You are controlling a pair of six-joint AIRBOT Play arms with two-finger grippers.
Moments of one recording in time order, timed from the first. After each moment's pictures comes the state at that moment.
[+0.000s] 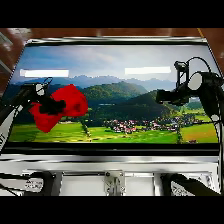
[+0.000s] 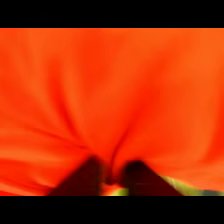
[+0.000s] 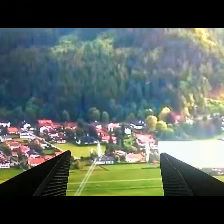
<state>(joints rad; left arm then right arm) -0.04 -1.57 1.21 1.53 -1.12 -1.86 0.07 -1.26 1.23 -1.45 1.21 1.64</state>
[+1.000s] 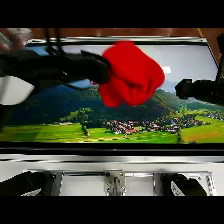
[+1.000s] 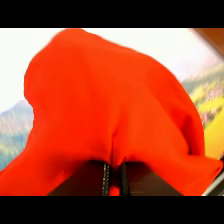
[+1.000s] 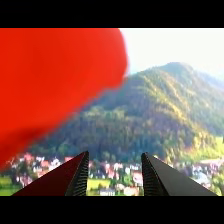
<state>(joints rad) -0.78 -1.23 1.64 1.51 -0.90 -1.79 0.07 -0.83 1.24 -1.46 1.22 1.57</state>
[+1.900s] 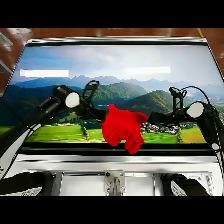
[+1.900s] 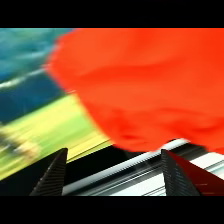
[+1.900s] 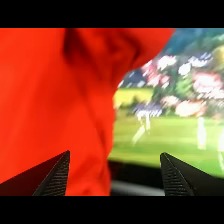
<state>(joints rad) -0.62 -1.38 1.28 1.36 -1.20 -1.83 0.02 -1.03 0.80 -1.18 1.10 1.52</state>
